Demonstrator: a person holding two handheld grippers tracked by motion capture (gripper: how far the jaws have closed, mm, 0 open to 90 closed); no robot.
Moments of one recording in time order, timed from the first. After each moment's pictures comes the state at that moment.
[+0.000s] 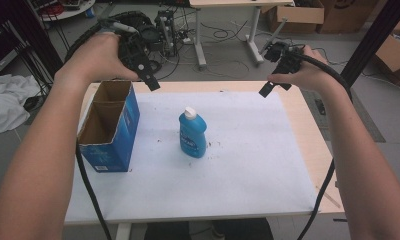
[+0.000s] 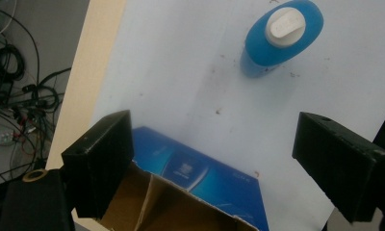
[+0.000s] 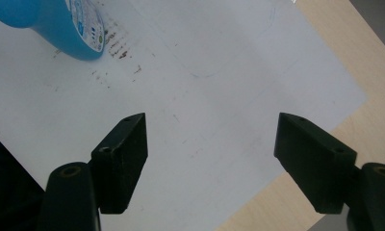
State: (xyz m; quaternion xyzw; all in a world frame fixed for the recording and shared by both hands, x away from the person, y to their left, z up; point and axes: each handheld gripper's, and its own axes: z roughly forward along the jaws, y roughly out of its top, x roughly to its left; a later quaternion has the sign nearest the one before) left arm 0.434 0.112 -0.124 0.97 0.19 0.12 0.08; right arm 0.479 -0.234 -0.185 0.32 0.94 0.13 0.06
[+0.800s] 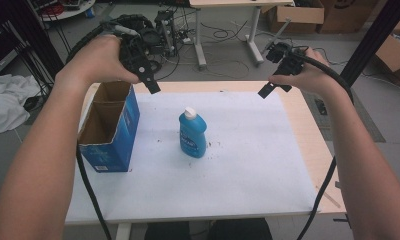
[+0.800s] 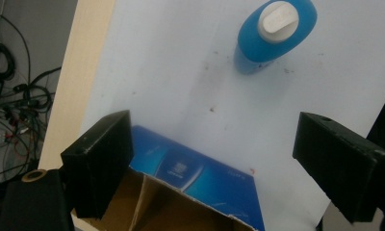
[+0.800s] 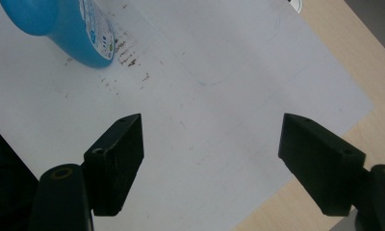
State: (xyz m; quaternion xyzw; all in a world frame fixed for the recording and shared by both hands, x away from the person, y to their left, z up) left arm 0.433 0.111 -0.130 0.97 0.19 0.11 0.07; right arm 0.471 -0.236 -0.184 0.32 0.93 0.16 0.06
